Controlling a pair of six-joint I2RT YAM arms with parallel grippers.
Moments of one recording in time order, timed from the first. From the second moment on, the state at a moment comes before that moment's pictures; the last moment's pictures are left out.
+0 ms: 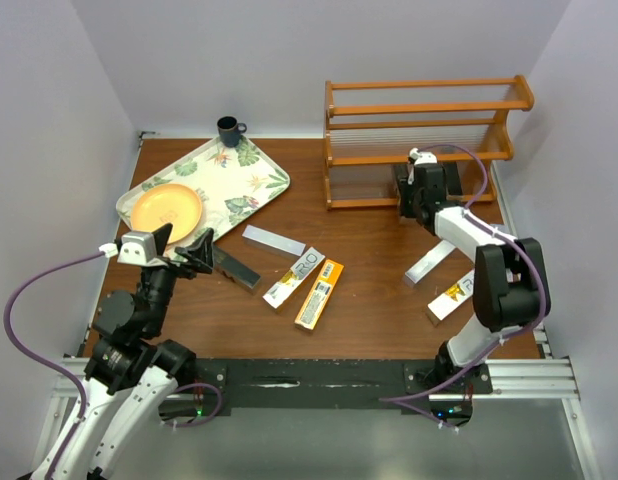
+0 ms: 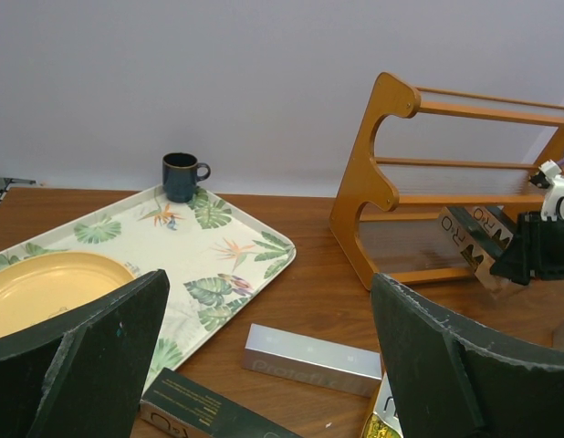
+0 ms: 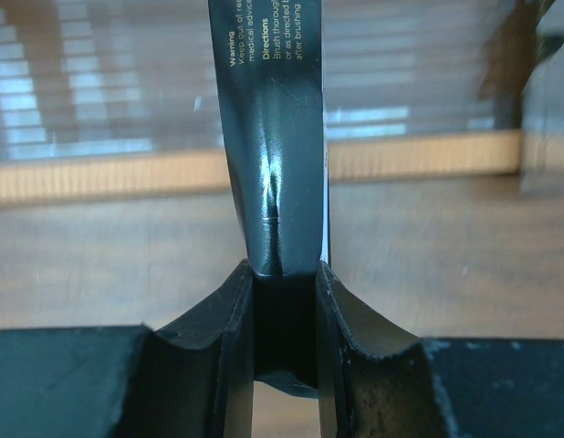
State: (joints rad) left arm -0.47 0.22 0.57 -0.14 -0.28 -0.15; right arm 0.17 1.65 1.03 -0.09 0.15 0.13
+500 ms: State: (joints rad) left arm -0.47 0.23 0.57 -0.14 -0.27 -0.15; right arm 0.15 1.87 1.24 -0.03 0.15 0.12
